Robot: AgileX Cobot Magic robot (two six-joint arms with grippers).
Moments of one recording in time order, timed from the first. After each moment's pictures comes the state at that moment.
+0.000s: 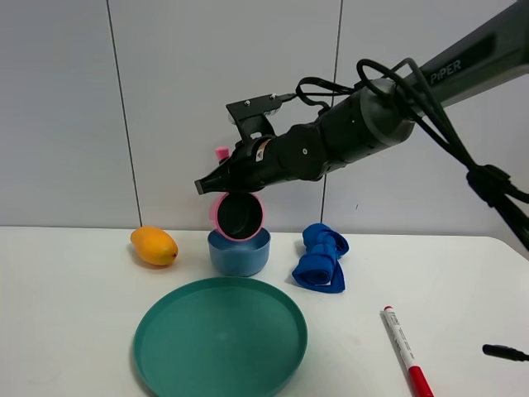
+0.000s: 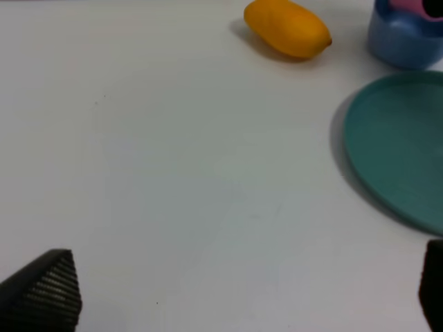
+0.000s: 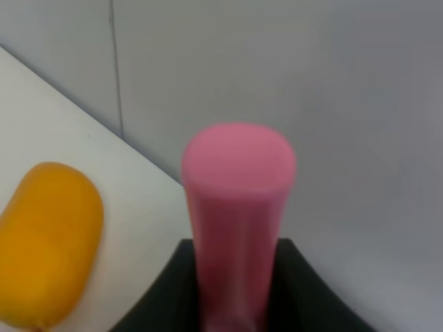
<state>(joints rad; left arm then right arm) 0.03 -0.01 -0.51 -0.07 1.06 0.06 0.59 2.23 -1.61 -0.15 -0.18 -0.06</state>
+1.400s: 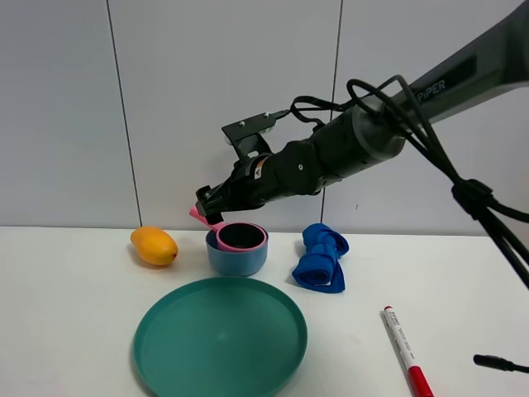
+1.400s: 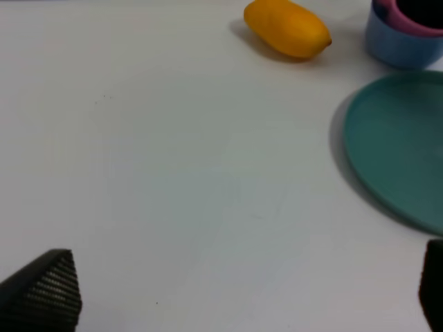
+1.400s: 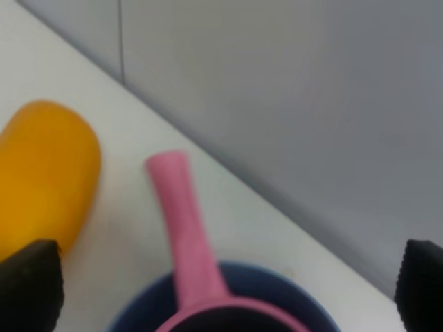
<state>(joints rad) 0.03 -0.01 -0.51 -0.07 1.06 0.06 0.60 2.25 -1.61 -0.14 -0.11 -0.11</state>
